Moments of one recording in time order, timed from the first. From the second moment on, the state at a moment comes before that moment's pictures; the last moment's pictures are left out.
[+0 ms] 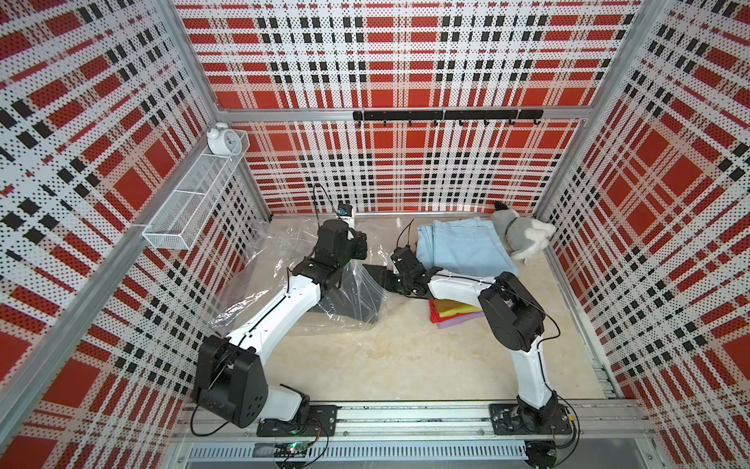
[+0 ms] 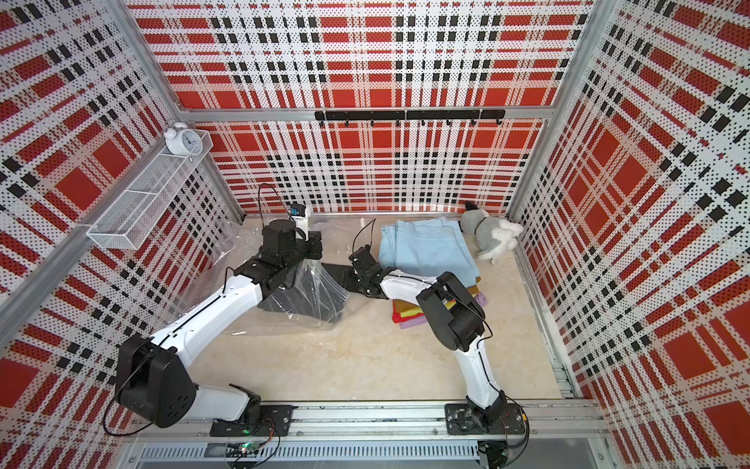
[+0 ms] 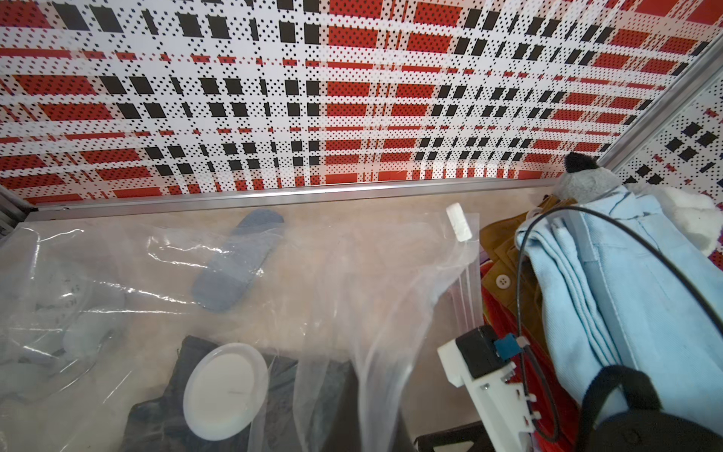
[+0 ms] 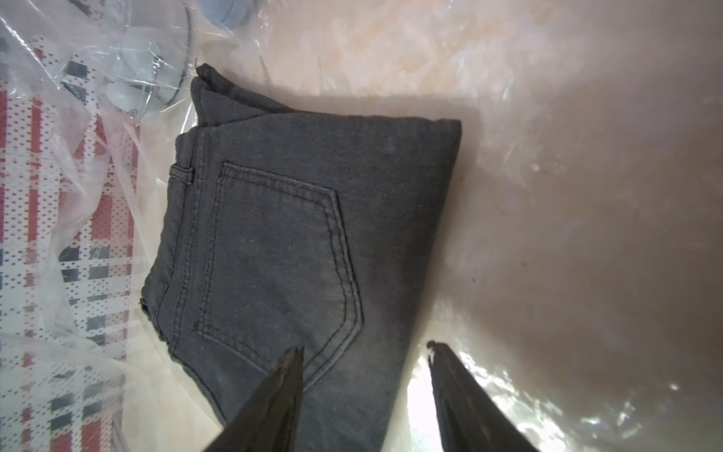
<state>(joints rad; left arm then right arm) -0.38 1.41 1.13 -0.12 -0.09 -0.20 0.74 2.11 1.43 -0.10 -0.16 0.80</state>
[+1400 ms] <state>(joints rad) -0.39 1.41 1.13 -0.11 -0.11 -0.20 0.74 2.16 1.61 -0.20 -0.16 0.66</state>
